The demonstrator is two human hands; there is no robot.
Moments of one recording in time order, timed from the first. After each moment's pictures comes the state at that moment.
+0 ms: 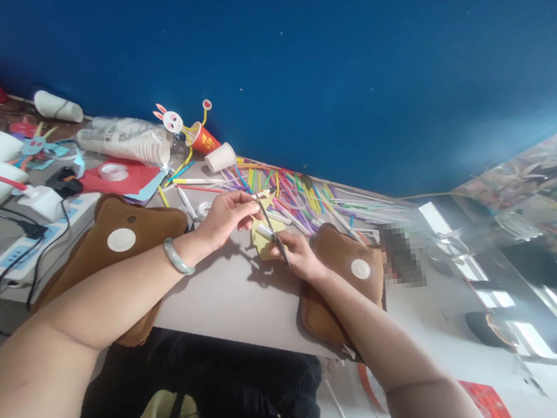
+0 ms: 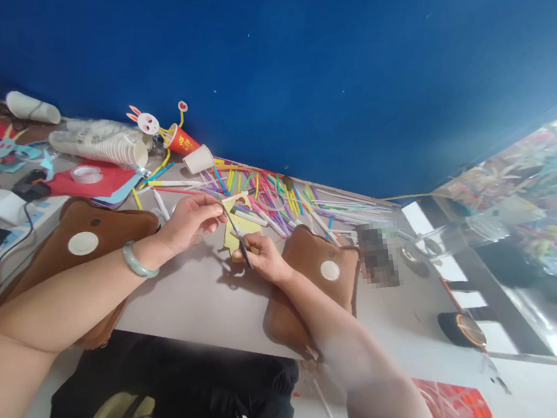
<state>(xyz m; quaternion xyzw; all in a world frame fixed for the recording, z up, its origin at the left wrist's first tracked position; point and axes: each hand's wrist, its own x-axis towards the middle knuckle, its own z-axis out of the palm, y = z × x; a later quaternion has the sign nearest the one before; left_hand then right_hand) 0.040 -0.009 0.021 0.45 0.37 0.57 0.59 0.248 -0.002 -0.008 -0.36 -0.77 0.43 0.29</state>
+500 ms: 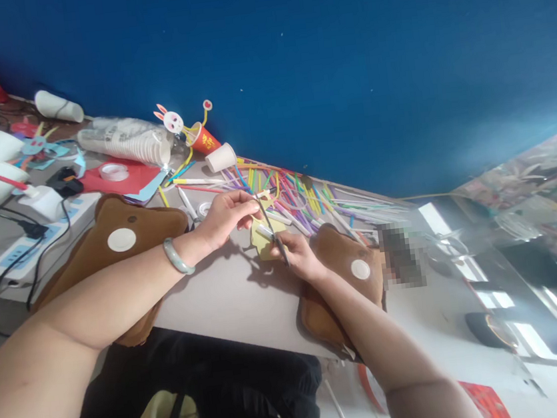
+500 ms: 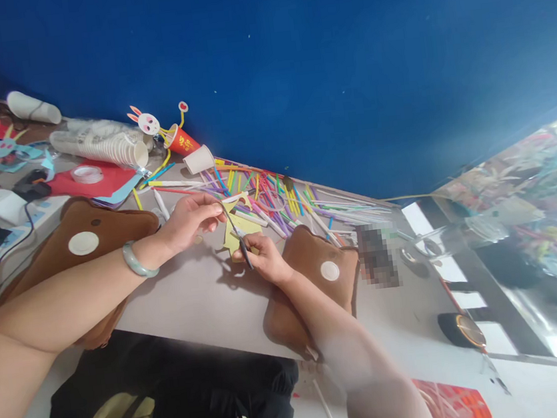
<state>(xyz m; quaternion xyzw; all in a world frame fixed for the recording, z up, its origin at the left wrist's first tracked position) 0.039 -0.011 0.025 0.44 0.37 0.57 0.58 0.248 -0.002 -0.008 -0.36 -0.77 0.44 0.29</state>
